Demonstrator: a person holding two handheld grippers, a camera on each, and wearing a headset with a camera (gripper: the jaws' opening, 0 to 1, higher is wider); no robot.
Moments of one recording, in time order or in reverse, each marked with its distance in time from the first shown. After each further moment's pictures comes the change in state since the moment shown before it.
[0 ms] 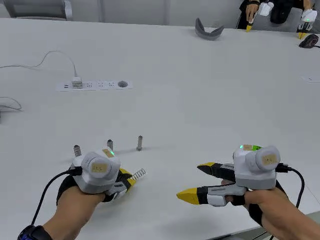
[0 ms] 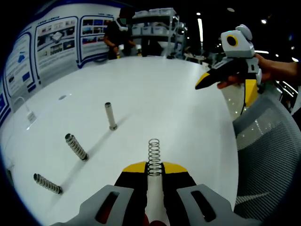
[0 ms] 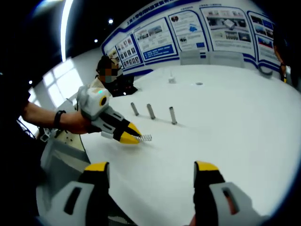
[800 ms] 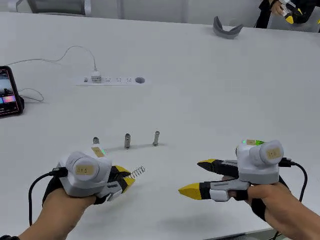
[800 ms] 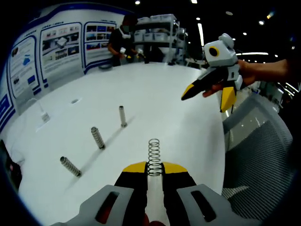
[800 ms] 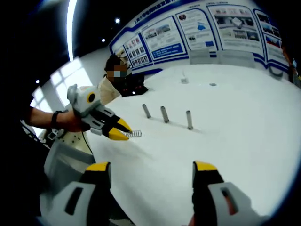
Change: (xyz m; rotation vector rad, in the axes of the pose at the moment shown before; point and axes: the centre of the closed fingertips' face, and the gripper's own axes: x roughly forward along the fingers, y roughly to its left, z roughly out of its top) left arm -0.065 0.000 -0.002 0.016 -0.058 0.032; right arm 0.027 0.027 0.014 -0.013 0.004 0.091
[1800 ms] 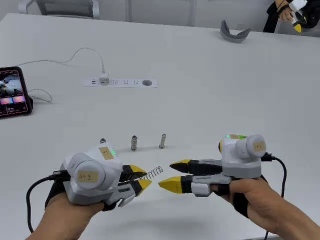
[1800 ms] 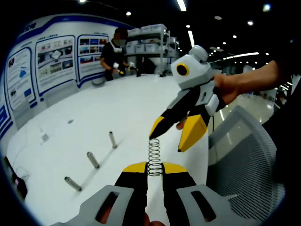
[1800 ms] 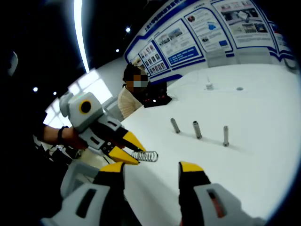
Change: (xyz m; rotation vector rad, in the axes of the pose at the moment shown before) left arm -0.022 -0.036 0.049 0.060 -0.099 -0.048; right arm 0.039 0.054 0.039 0.063 -0.078 0.223
